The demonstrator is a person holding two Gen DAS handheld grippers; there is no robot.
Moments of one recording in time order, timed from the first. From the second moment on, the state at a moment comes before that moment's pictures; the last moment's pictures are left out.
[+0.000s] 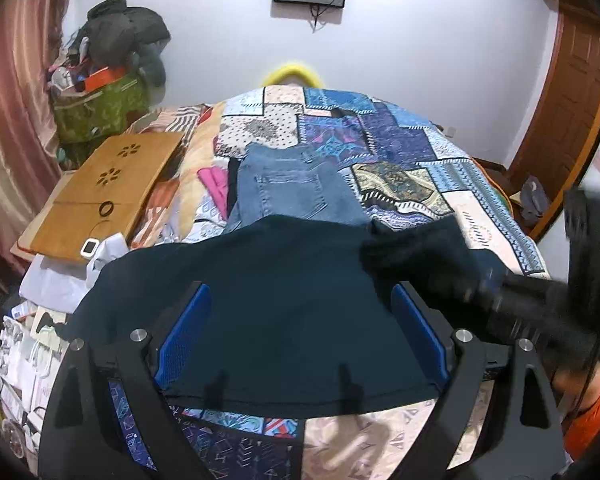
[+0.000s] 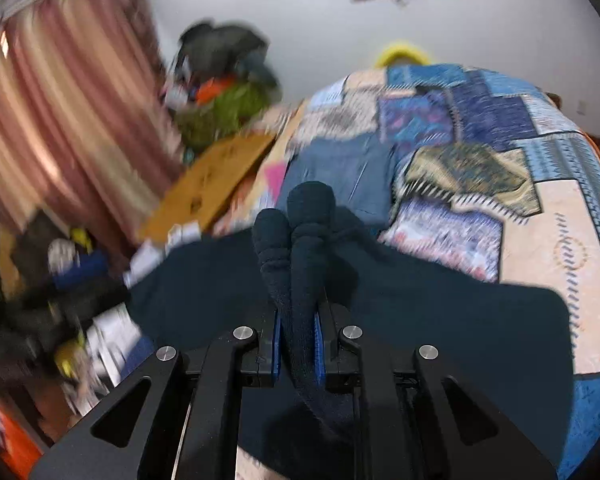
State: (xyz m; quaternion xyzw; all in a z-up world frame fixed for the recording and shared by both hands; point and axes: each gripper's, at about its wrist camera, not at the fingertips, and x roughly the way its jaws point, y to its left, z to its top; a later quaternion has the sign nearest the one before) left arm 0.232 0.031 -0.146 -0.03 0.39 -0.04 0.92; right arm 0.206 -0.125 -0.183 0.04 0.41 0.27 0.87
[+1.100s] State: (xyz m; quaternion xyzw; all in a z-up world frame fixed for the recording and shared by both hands) left arm 0.313 -0.084 -0.189 0.03 0.49 -0.12 0.86; right arm 0.232 -0.232 -0.196 0.00 0.47 0.23 0.85
